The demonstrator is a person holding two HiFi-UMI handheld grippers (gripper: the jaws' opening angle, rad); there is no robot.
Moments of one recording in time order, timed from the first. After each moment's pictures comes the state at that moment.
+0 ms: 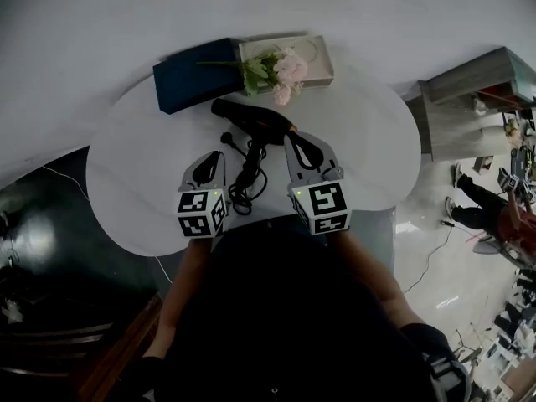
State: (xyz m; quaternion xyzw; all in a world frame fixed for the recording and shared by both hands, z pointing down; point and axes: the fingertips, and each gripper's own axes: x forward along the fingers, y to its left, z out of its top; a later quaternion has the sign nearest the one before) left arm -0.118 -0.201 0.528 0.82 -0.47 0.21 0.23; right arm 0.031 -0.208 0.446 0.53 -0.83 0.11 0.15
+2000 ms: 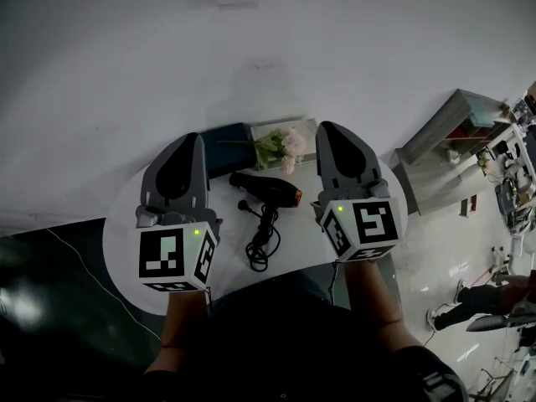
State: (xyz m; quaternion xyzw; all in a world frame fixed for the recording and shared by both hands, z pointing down) left arm -0.158 -0.216 0.174 0.86 -0.51 -0.02 -0.07; right arm 0.025 -0.204 0.183 0.62 -0.78 -0.09 0.00
